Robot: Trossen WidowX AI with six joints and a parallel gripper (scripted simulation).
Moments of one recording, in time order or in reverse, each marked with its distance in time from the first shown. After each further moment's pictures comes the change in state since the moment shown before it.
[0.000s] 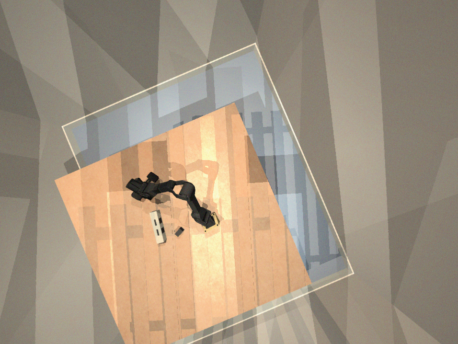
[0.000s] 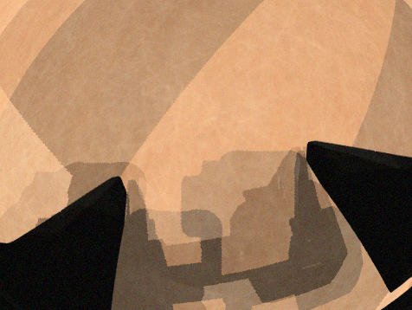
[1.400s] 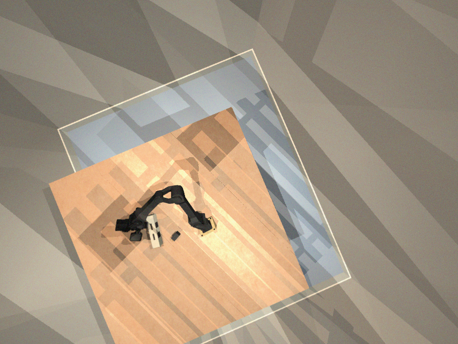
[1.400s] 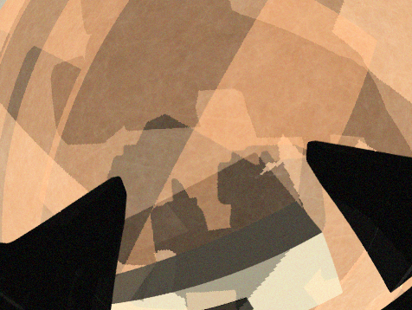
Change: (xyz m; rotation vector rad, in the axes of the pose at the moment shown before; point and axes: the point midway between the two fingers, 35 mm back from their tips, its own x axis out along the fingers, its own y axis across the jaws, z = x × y) arm -0.104 0.165 -0.109 -0.463 0.221 0.429
